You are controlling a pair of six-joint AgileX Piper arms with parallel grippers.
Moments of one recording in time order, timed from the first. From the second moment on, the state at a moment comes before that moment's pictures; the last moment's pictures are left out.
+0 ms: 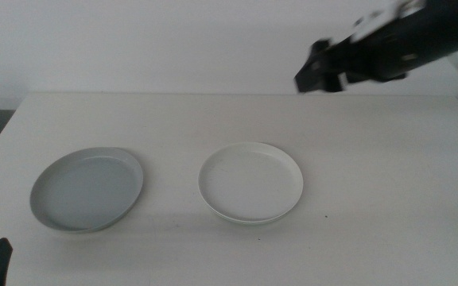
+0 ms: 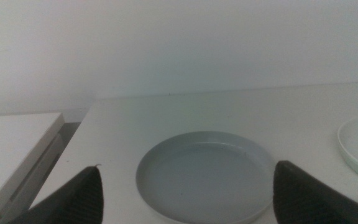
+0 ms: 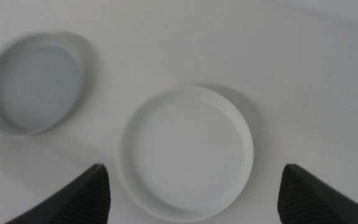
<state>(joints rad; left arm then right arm) -0.03 0.00 0.00 -0.04 0.20 0.06 0.41 1.54 -1.46 0.25 0.87 -0.12</state>
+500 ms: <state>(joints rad) -0.03 0.00 0.00 -0.04 0.20 0.06 0.41 0.94 -1.11 0.52 0.78 -0.46</state>
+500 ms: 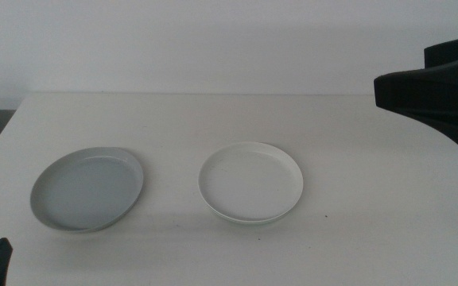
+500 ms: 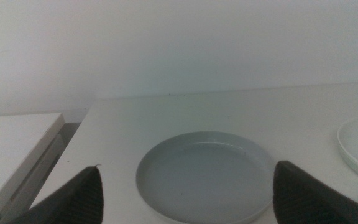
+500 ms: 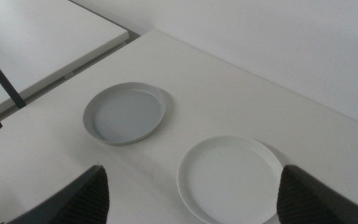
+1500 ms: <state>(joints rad) 0.01 0.69 -0.79 -0.14 1.01 0.03 0.41 0.94 -1.10 0.53 0.79 -0.43</state>
